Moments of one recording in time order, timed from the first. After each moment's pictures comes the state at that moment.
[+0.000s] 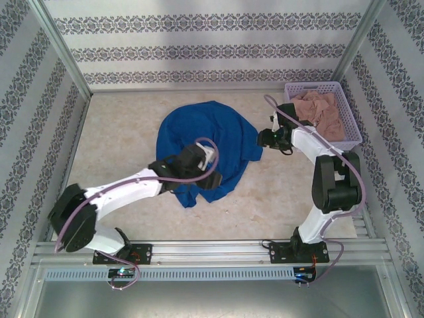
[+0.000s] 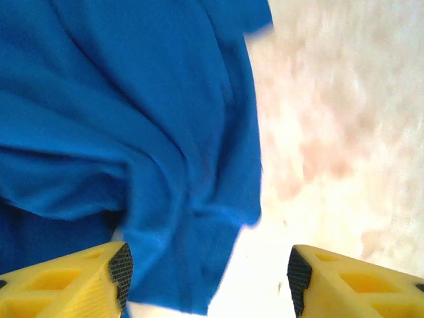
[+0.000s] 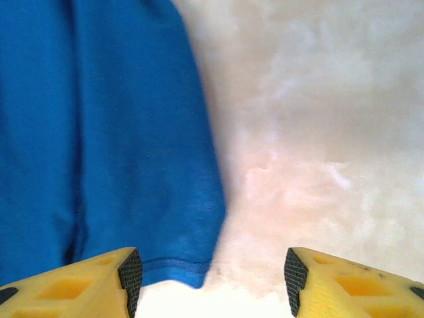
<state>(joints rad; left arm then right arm) -0.83 1.47 0.96 -0.37 0.07 -0.40 0.09 1.76 1.21 -0.59 -0.17 0.26</state>
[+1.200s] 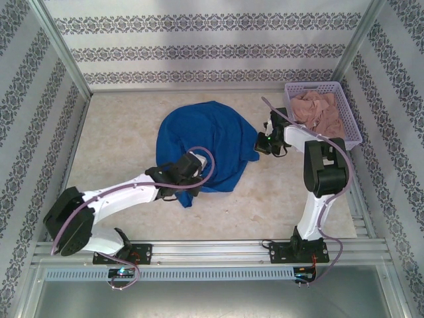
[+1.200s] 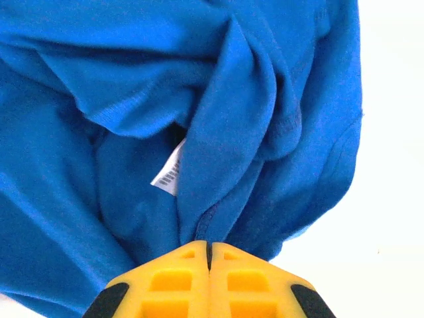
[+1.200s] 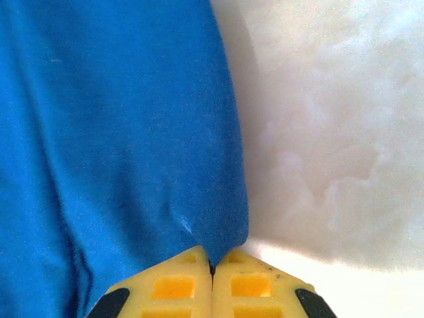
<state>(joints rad) -0.79 1.38 0.86 -0.43 -0.08 -0.37 0.09 1.90 1.25 -0.54 -0.36 0.39</state>
